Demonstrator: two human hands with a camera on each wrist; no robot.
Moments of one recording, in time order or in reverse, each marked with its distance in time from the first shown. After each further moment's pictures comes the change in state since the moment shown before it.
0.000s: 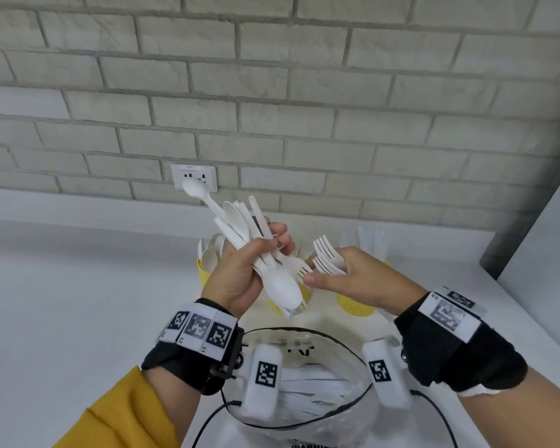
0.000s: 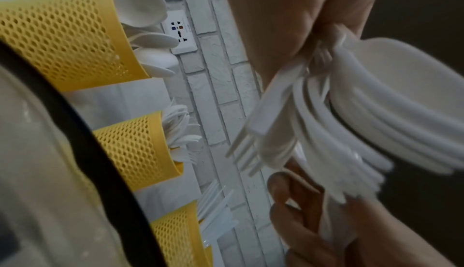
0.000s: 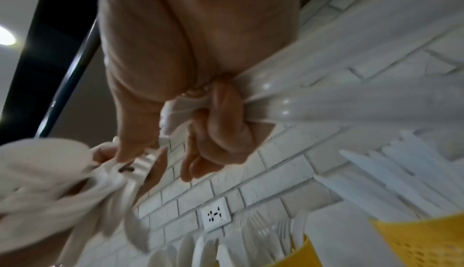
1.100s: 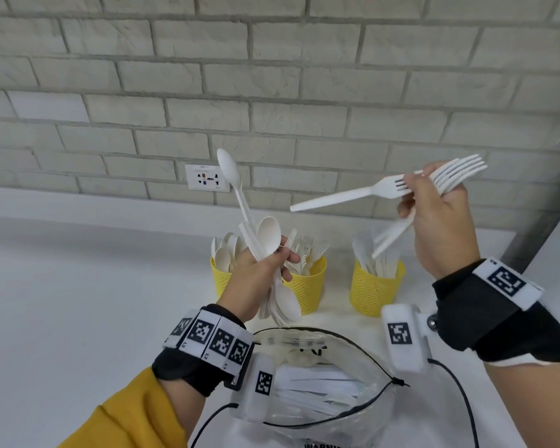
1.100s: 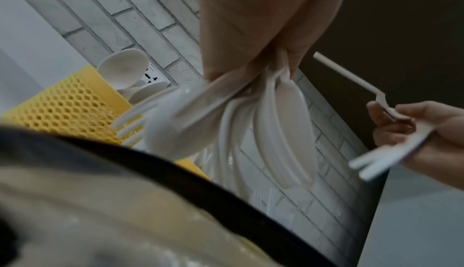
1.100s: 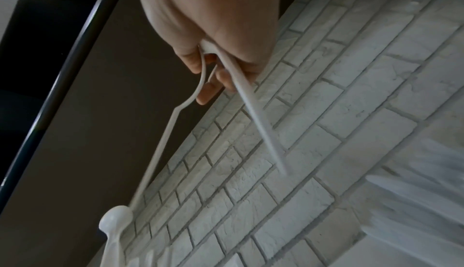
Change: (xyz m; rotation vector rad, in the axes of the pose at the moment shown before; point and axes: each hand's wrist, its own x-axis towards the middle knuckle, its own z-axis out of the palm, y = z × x) left_hand -0.007 -0.005 -0.013 0.572 0.133 -0.069; right_hand 0.007 -0.020 -0.048 0.636 0.827 -0.317
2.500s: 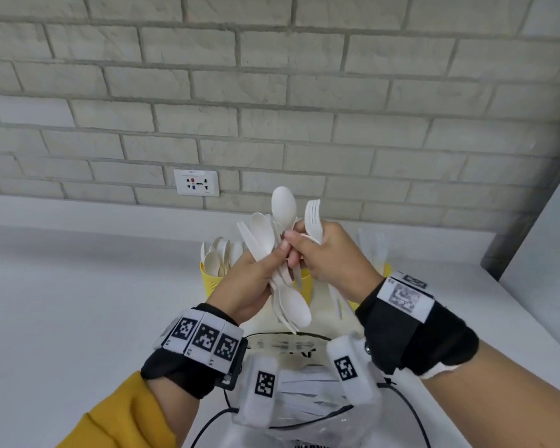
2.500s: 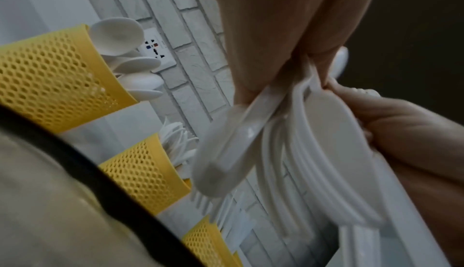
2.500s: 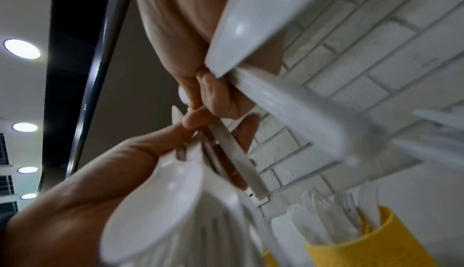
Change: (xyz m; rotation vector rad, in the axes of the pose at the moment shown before) left_hand 0.003 0.004 0.007 -0.227 -0.335 0.002; right_hand -0.043 0.024 0.052 -0.368 -0.546 0.251
